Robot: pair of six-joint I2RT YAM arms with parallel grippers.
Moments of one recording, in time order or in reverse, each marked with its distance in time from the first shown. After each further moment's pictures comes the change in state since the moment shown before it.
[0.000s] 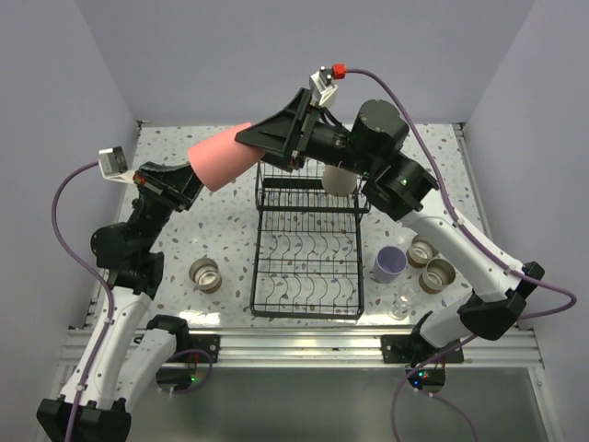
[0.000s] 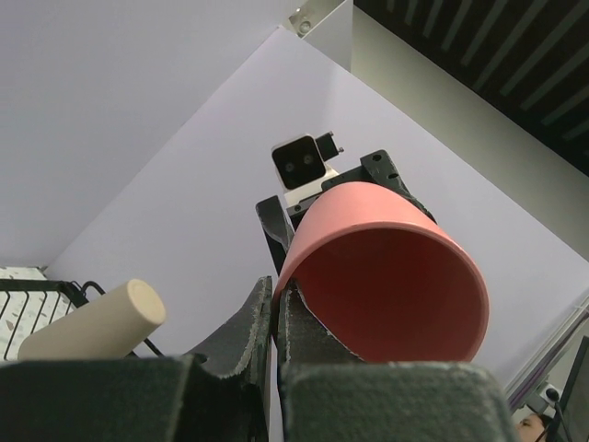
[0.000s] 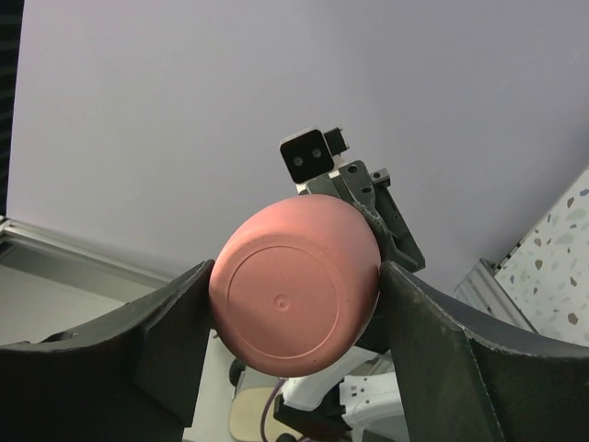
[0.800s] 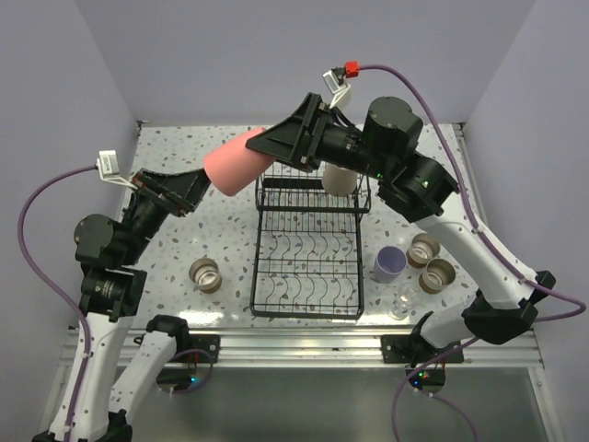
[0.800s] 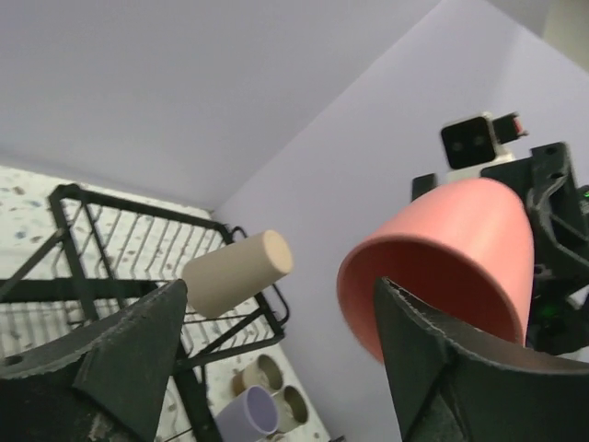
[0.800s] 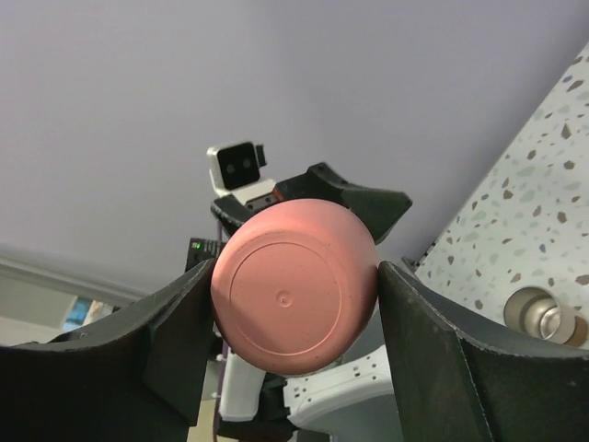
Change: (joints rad) left arm 0.000 -0.101 0.206 -0.684 -0.087 0.331; right arm 0.007 -0.031 0.078 -0.216 0.085 -0.179
